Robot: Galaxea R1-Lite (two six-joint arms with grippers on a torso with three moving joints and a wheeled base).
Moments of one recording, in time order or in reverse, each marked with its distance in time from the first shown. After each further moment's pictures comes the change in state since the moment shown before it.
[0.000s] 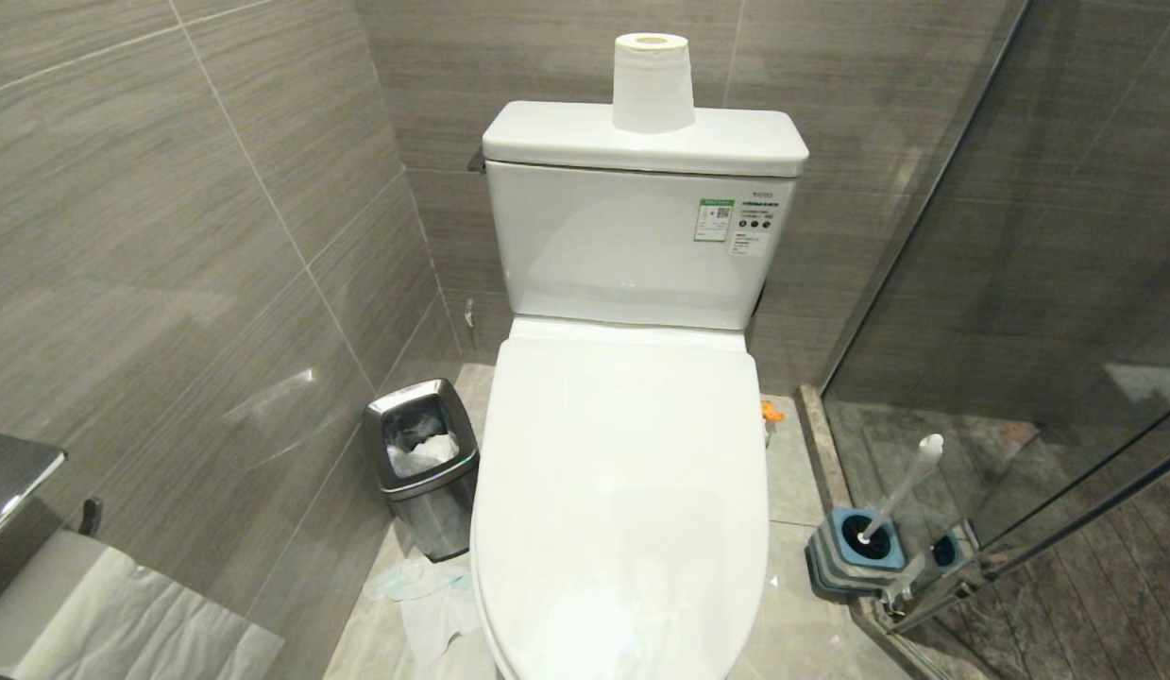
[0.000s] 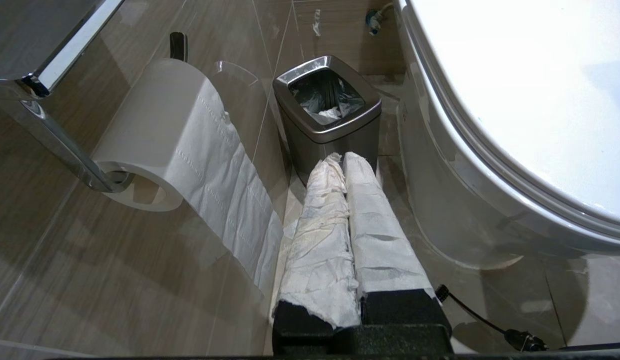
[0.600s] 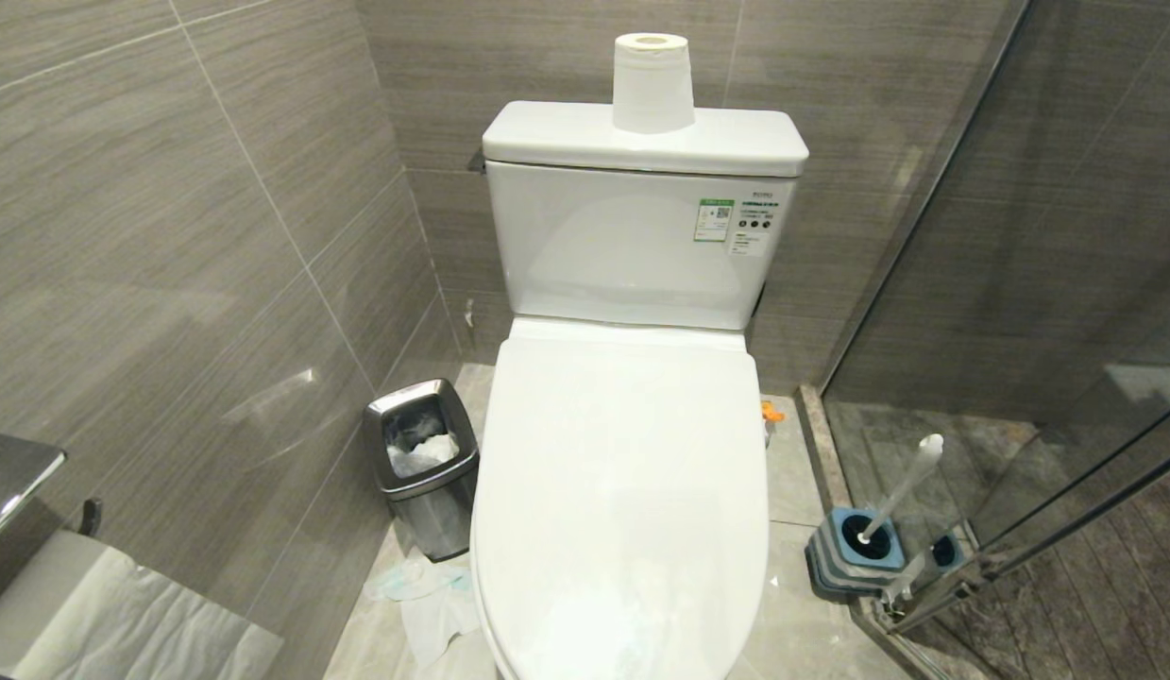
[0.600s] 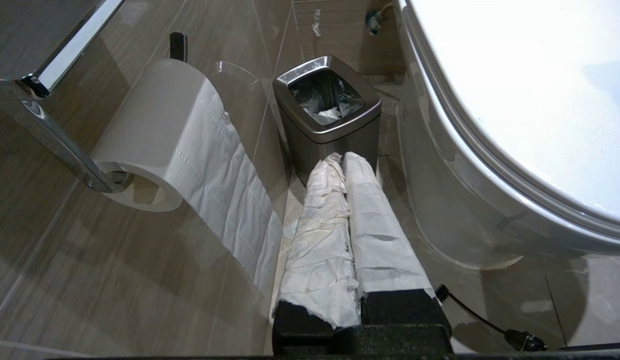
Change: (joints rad) left arm 0.000 0.000 0.000 0.000 0.000 0.000; right arm 0.000 0.000 0.000 0.000 -0.001 0.000
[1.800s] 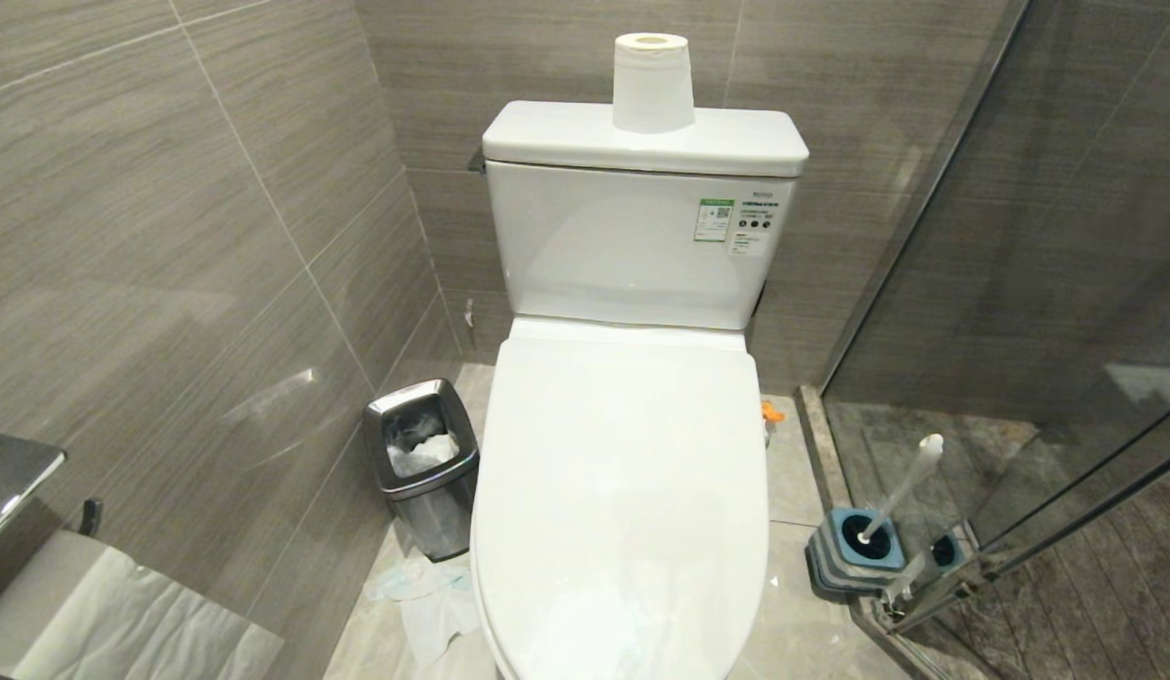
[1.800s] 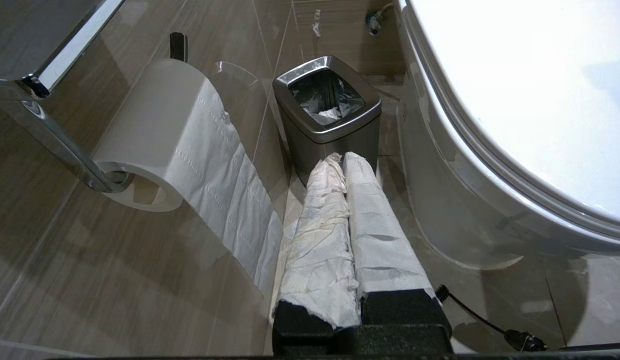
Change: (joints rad) left arm 0.000 0.000 0.000 0.000 0.000 0.000; right arm 0.000 0.000 0.000 0.000 -0.004 0.014
